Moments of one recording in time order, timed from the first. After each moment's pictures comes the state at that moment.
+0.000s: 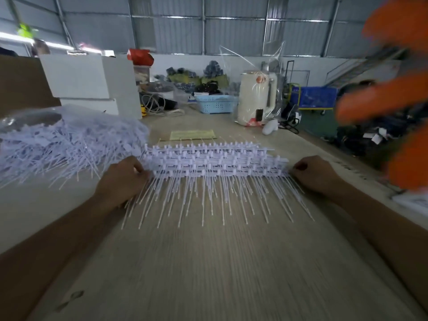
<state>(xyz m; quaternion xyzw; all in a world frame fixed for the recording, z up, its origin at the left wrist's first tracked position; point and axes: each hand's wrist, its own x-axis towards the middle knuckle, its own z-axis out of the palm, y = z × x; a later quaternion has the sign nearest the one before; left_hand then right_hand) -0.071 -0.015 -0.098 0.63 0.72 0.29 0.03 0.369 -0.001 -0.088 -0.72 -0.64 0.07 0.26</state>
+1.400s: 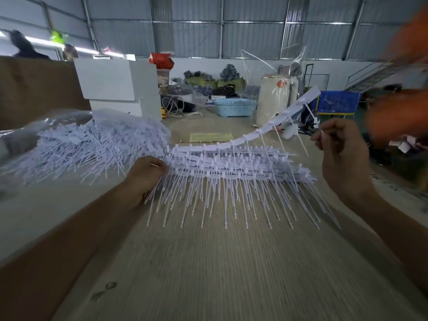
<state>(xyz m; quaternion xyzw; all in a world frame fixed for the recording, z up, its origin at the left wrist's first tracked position) -0.066 -0.023 -0.086 0.52 0.66 0.48 0.24 0.315 -0.040 -0.054 -0.40 -0.67 0.01 0.63</state>
